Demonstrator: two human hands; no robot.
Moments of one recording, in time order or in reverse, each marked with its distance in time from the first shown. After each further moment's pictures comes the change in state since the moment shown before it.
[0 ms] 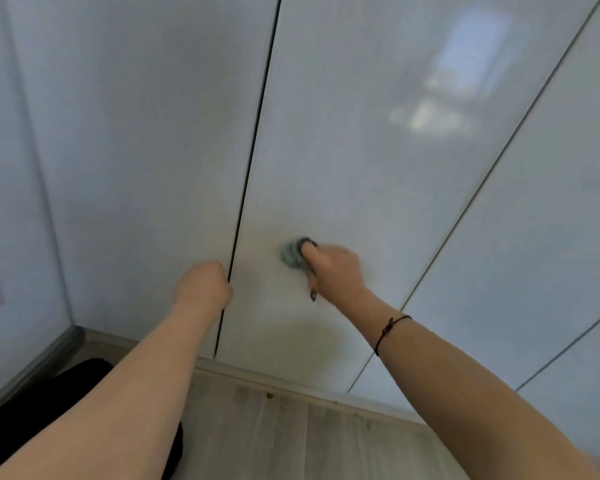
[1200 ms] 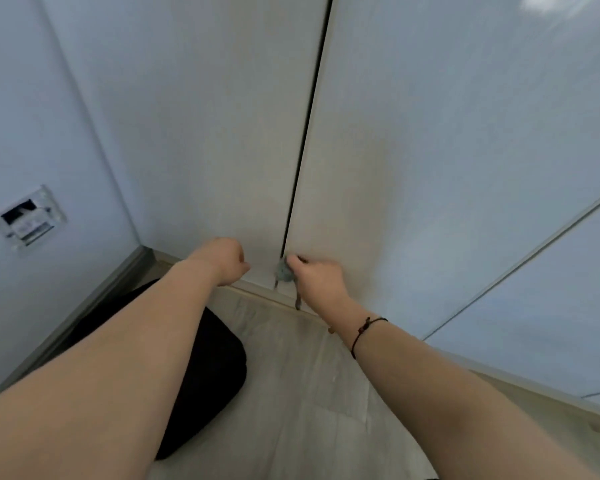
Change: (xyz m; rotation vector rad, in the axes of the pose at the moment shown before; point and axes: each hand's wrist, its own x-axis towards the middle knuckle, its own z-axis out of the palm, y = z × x) left_hand 0.019 -0.112 0.066 0.206 -0.409 0.015; right_hand -0.076 -0.127 0.184 0.185 -0.384 0.125
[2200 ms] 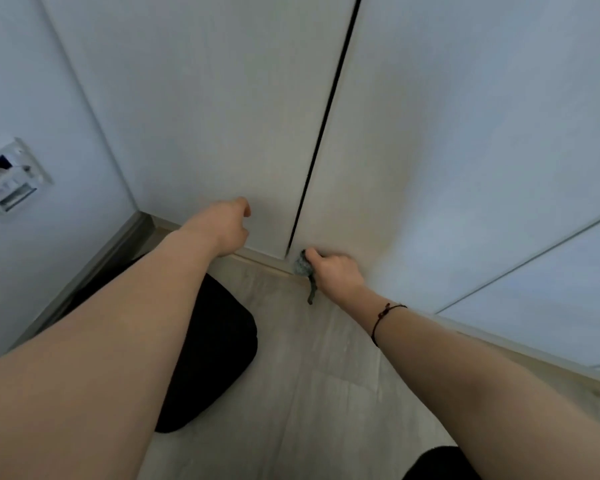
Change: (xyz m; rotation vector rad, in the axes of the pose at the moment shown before) left_hand 0.025 -0.038 0.014 -0.086 0.064 0.085; right_hand -0.022 0.007 0.051 -0.088 -0.493 -0.008
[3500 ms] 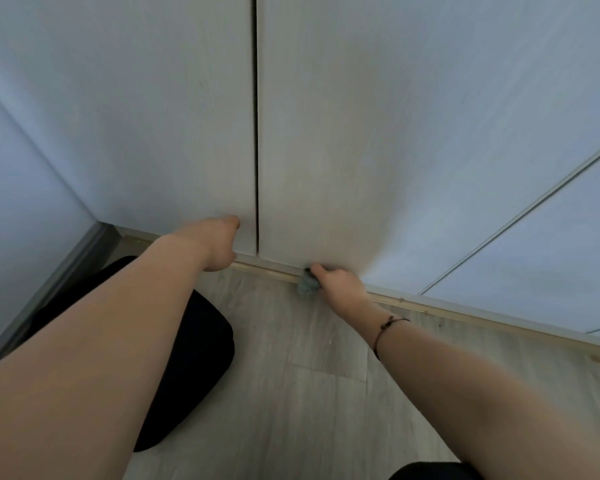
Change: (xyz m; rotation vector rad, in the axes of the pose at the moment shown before) left_hand 0.005 0.054 0.026 0.267 -0.229 0.026; right_hand -0.042 0.056 0.063 0.250 -0.046 0.094
